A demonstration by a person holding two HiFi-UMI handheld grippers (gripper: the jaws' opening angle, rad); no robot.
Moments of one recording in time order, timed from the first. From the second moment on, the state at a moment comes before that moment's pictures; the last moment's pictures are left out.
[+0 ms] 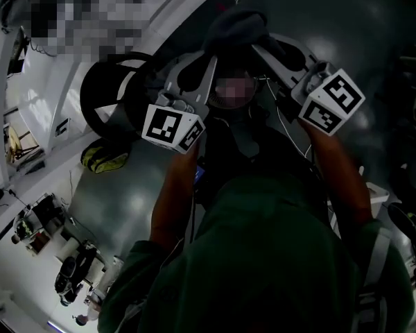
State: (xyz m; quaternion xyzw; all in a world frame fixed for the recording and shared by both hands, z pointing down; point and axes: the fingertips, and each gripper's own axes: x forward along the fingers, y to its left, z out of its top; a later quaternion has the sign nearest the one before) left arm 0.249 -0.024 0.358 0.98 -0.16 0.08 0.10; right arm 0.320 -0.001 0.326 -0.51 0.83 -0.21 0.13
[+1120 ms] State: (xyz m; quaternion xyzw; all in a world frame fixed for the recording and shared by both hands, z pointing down) left arm 0.140 -0.024 0.607 0.91 -0.20 0.28 0.22; right arm 0.218 -0.004 0.619 -0.49 0.74 -0.45 -0.05
